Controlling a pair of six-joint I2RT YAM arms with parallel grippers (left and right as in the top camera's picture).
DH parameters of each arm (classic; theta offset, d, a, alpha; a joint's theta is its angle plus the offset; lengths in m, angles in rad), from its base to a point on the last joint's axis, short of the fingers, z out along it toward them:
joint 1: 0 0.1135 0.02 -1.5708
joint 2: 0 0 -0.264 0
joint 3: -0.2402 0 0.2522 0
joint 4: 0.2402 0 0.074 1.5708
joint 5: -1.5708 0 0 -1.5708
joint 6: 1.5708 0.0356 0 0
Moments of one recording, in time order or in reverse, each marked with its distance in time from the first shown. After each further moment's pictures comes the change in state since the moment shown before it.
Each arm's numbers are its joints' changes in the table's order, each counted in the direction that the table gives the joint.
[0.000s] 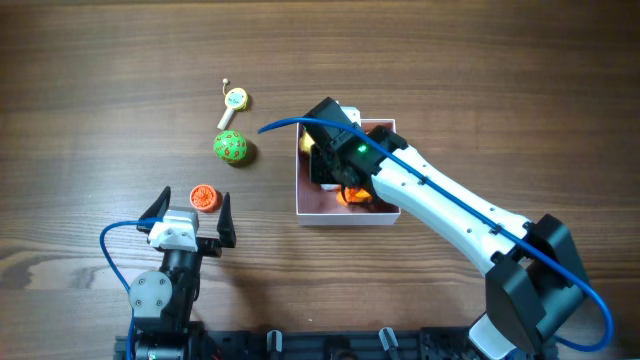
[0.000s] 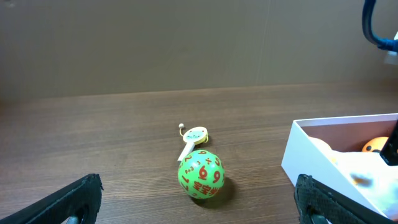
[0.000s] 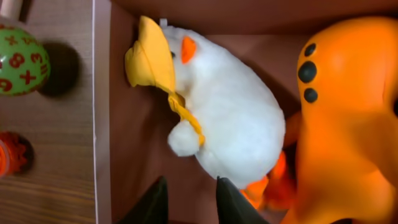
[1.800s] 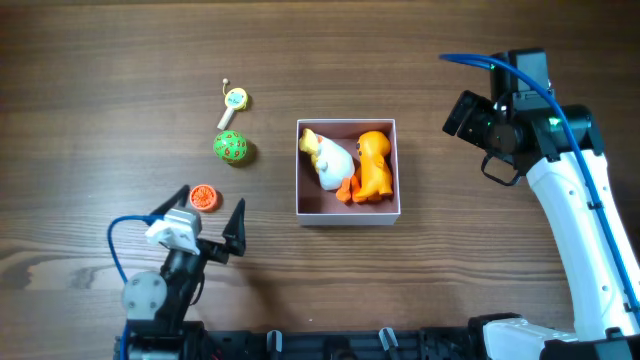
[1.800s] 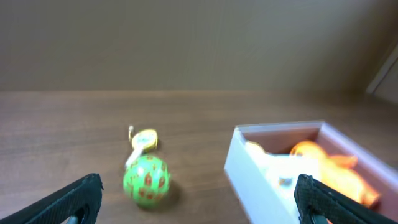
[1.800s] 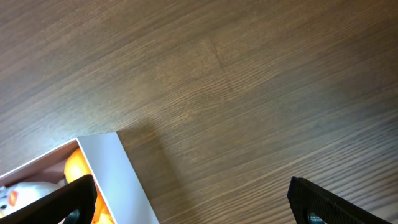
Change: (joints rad) left arm 0.000 0.042 -0.103 0.052 -0.183 -0.127; right arm -0.600 -0.338 -0.033 0.306 -0.109 -0.127
